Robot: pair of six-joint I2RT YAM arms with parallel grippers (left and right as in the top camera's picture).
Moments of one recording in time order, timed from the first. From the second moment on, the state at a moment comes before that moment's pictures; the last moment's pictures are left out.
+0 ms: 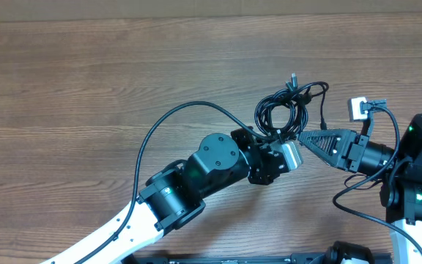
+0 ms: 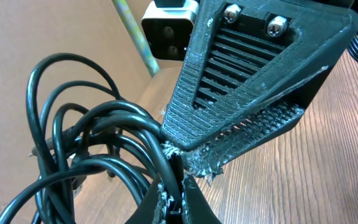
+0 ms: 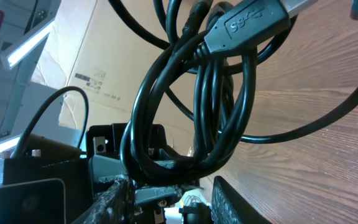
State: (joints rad) left arm -0.94 1.22 0.99 0.02 0.14 0.42; right arm -0.23 0.89 0.84 -0.48 -1.38 0.65
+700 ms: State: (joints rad) left arm -0.95 1.23 0.99 0.09 0.18 0.35; right arm -0.23 0.88 0.84 -0.57 -1.21 0.60
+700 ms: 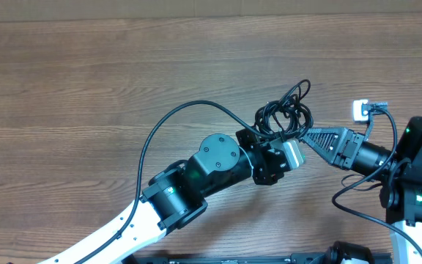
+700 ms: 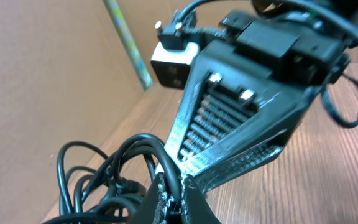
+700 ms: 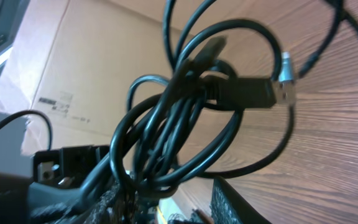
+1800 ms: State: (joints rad) left arm -0.96 1.23 0.99 0.26 0.31 0.35; right arm -0.23 0.96 0.84 -0.65 -1.06 0.59
